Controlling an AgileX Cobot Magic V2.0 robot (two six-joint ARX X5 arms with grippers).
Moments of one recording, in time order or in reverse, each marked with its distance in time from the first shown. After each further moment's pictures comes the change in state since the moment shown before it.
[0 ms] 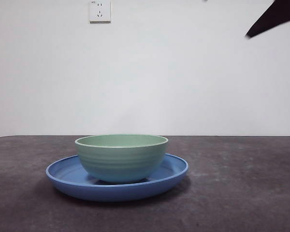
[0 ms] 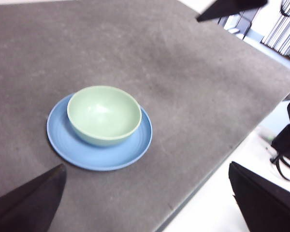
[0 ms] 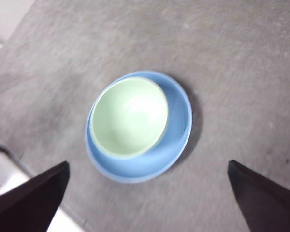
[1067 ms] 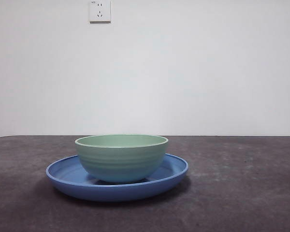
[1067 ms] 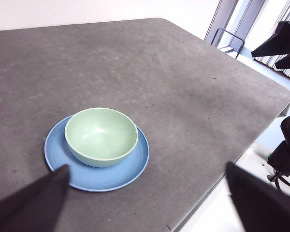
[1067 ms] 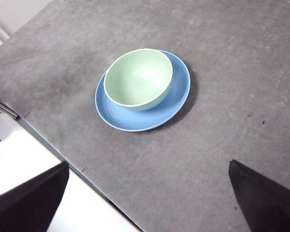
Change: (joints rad) left arm 0.000 0.000 0.000 0.072 0.000 0.000; right arm 0.081 -0.493 -0.151 -0.209 0.101 -0.047
